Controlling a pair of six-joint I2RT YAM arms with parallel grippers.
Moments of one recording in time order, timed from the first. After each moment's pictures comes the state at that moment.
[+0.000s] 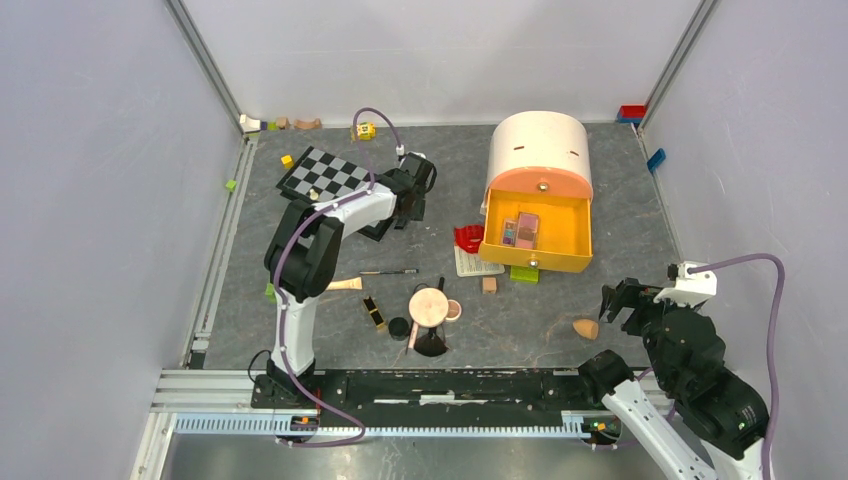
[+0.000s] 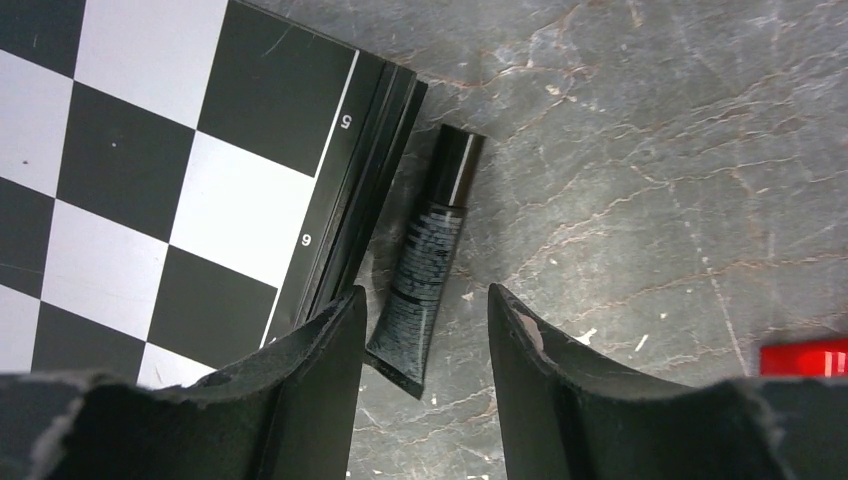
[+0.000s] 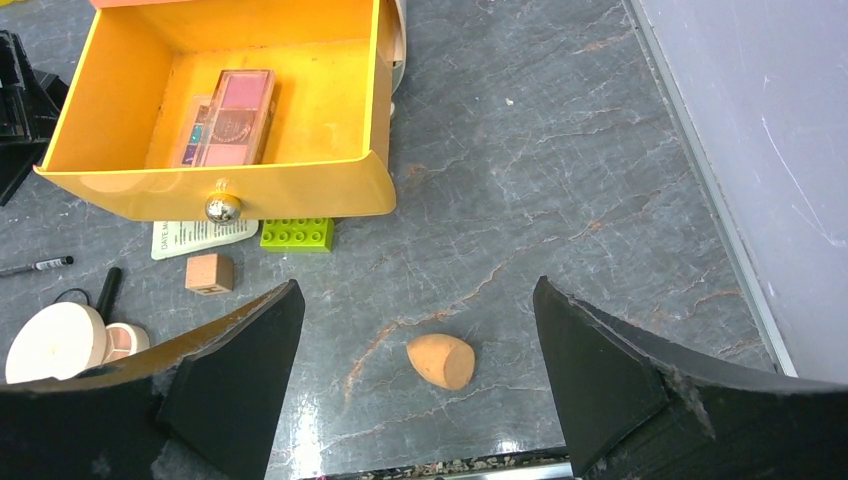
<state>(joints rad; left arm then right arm) -0.55 2.07 1.50 -0.42 -0.33 -0.32 0.52 0.17 0.88 -1.09 0.56 0.35</state>
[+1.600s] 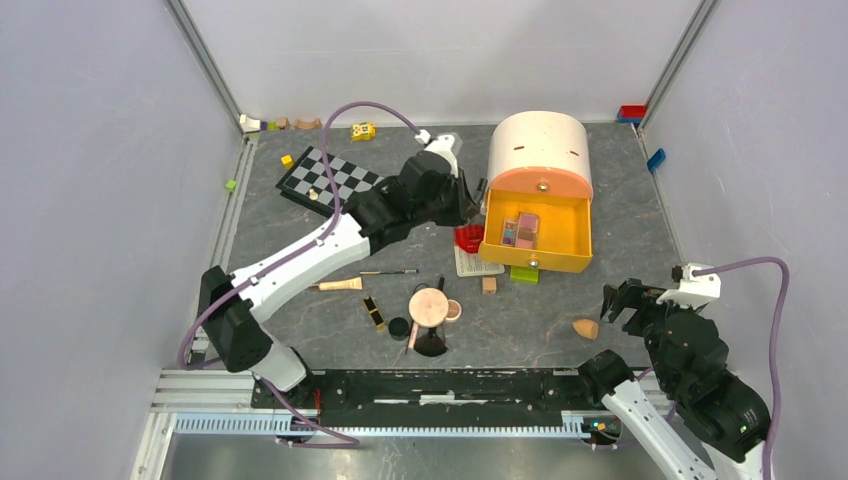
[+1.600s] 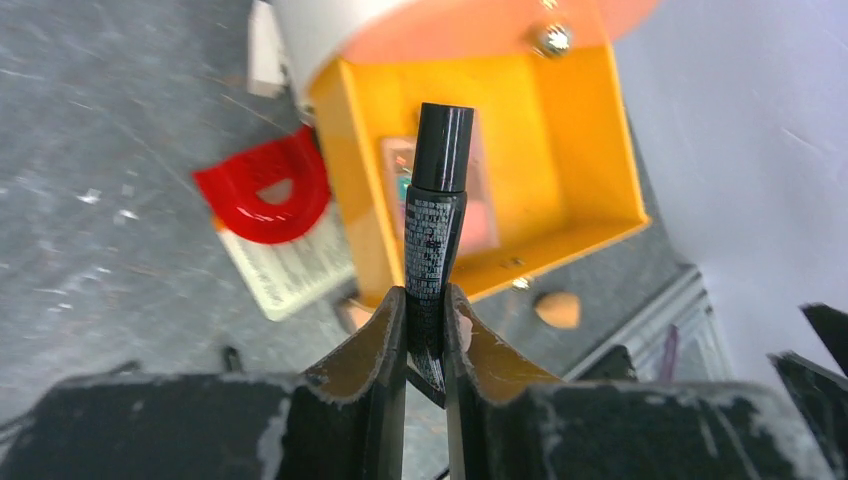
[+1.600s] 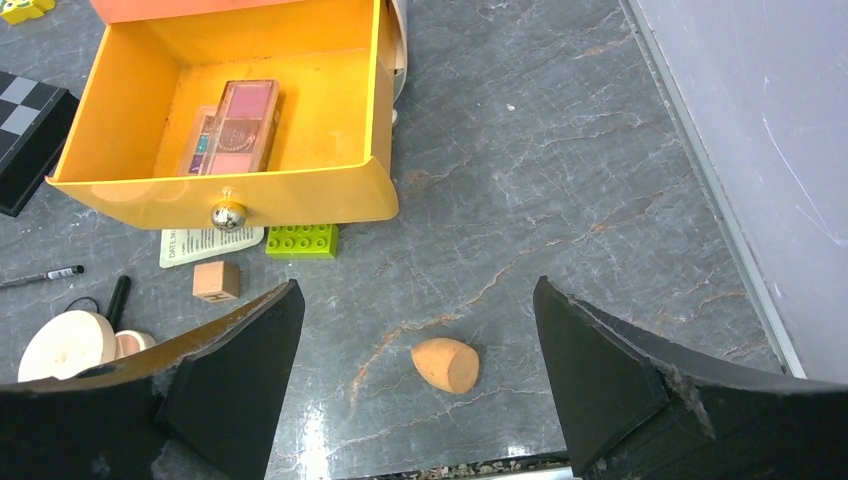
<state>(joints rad) -0.83 1.55 1.47 -0.44 -0.09 -0.62 0.52 0.16 0.88 -1.09 0.56 0.35</state>
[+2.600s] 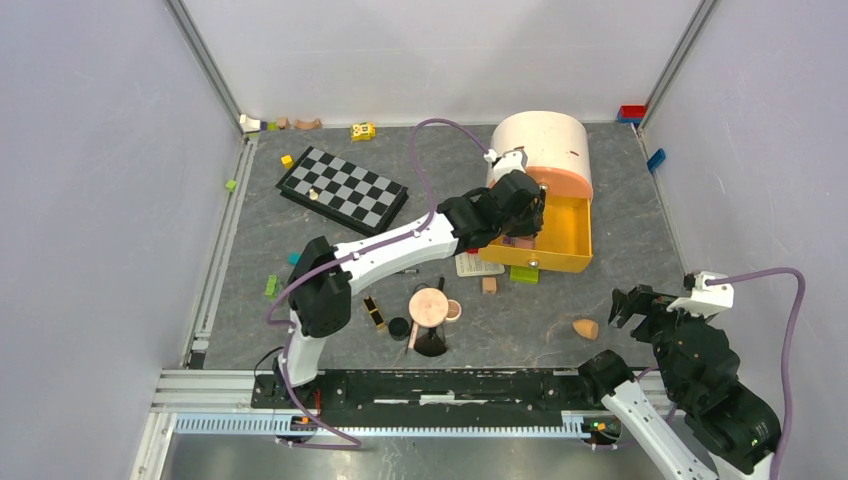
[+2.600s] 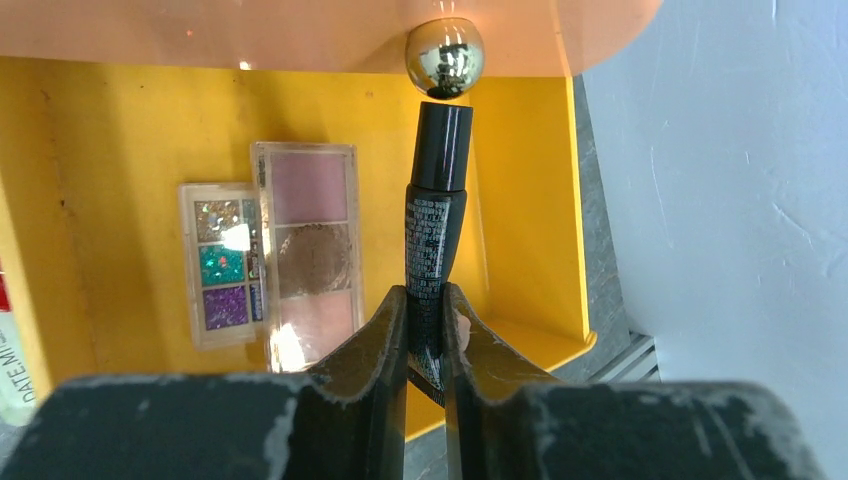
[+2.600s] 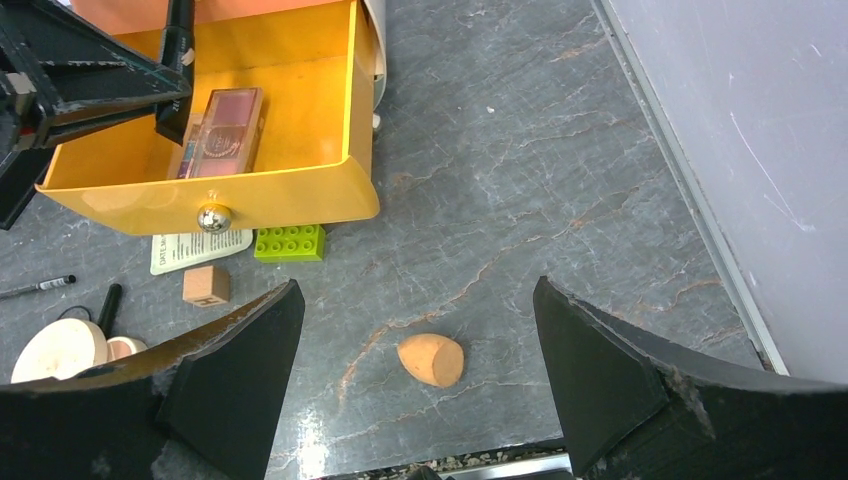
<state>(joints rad) -1.05 1.99 1.81 -0.39 -0.26 -0.88 0.52 0.13 0.92 -1.14 0.59 0.36</state>
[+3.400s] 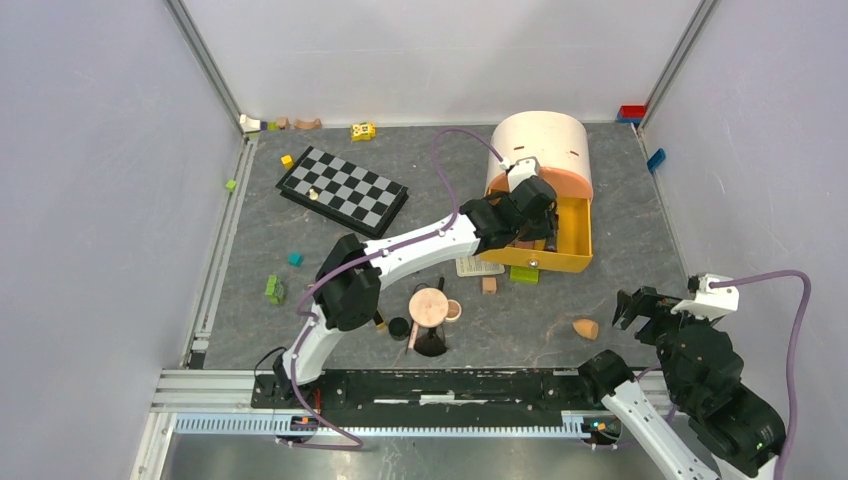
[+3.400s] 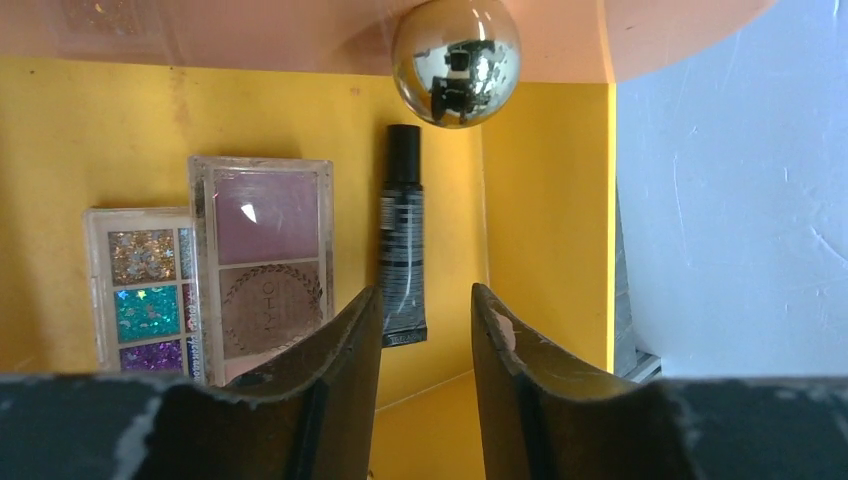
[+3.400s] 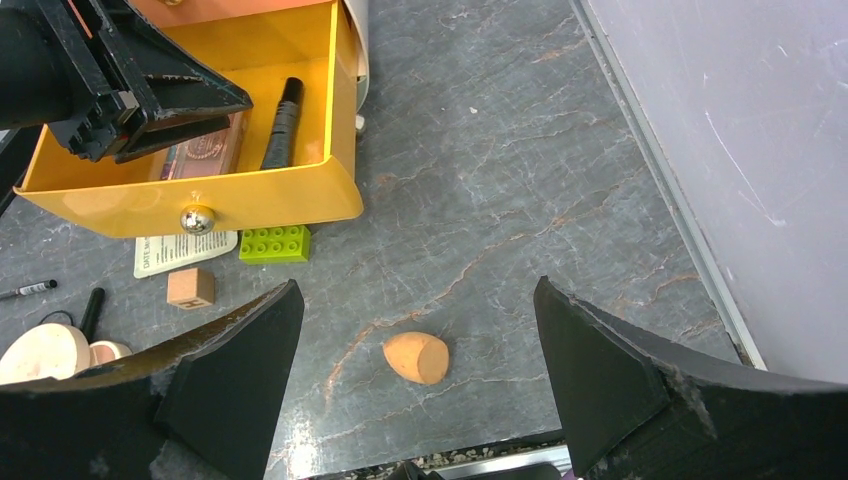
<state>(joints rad) -1.06 2.17 1.97 -0.42 -0.26 -0.94 0.52 0.12 0.93 -1.17 0.62 0.36</state>
